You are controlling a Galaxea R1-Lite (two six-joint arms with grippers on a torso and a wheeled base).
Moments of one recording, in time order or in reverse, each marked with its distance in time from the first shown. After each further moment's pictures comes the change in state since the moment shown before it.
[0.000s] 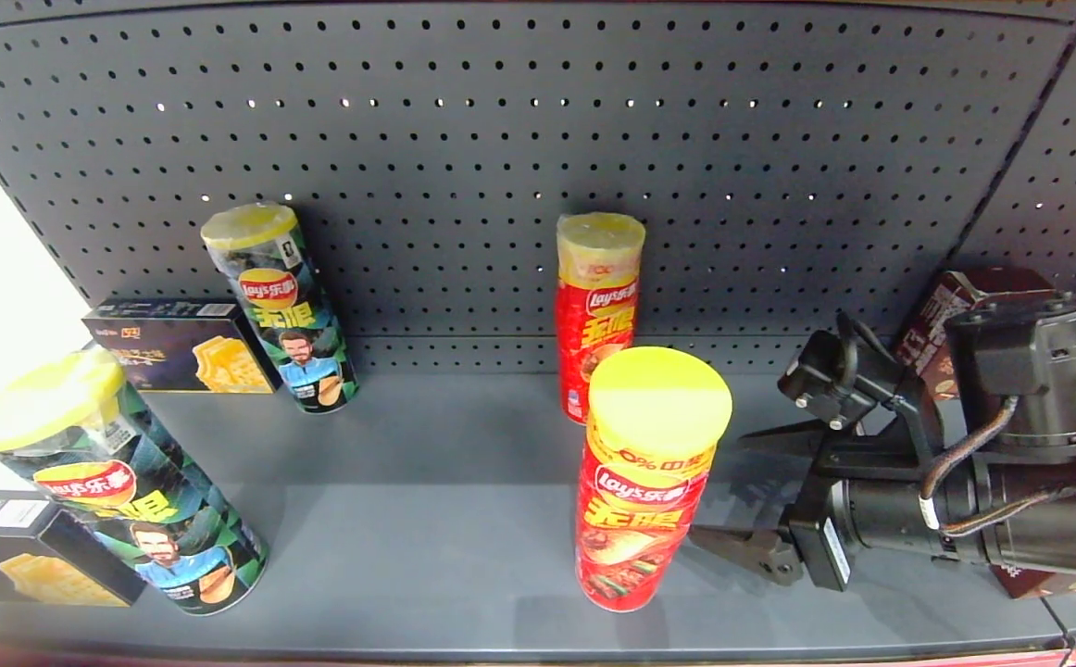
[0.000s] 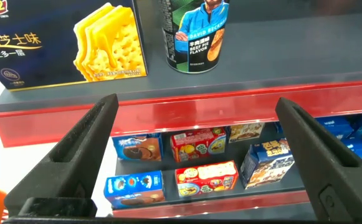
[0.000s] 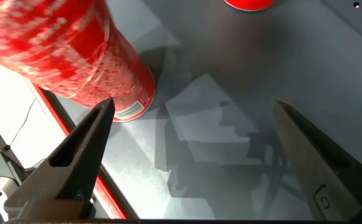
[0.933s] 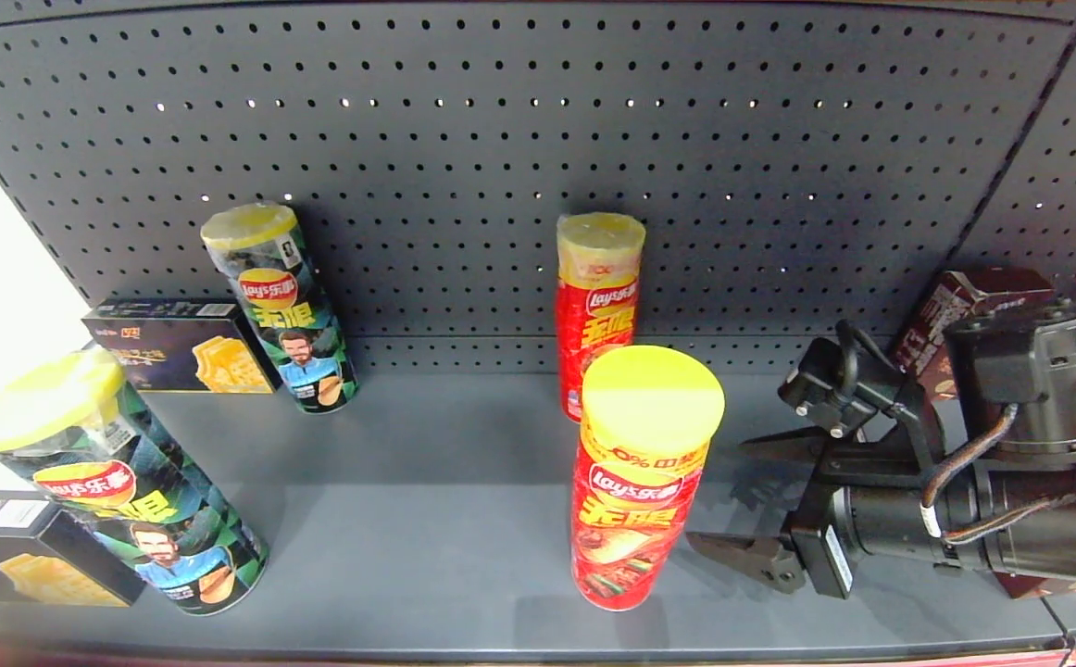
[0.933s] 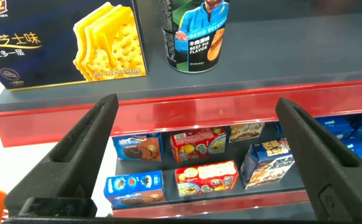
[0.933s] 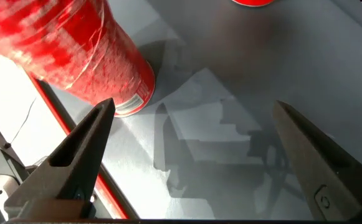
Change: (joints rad) left arm 0.000 0.000 0.000 0.001 0.000 0.000; right arm 0.003 -0.004 0.014 0.000 0.000 0.000
